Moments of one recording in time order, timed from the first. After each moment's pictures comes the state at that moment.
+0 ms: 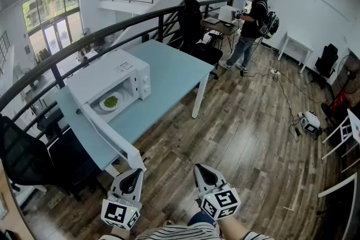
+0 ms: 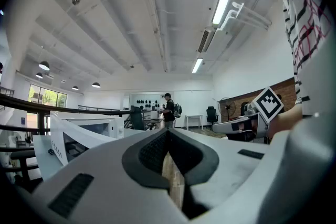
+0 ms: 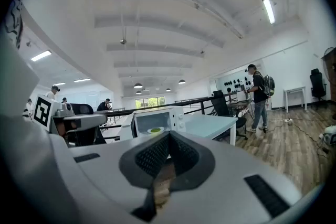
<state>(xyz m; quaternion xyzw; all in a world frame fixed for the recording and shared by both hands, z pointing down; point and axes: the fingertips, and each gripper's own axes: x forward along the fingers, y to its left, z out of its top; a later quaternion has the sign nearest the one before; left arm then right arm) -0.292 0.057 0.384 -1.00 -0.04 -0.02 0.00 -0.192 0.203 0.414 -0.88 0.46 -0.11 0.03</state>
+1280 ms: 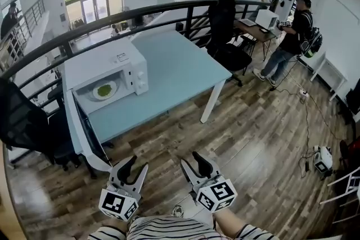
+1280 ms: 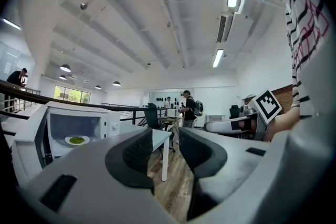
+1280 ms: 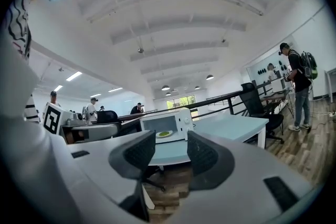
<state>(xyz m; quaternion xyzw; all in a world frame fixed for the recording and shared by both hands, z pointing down) -0.098 0.131 0.403 -1.00 0.09 -0.03 -0.02 0.015 0.219 0.420 -0.76 0.64 -0.11 0.05</state>
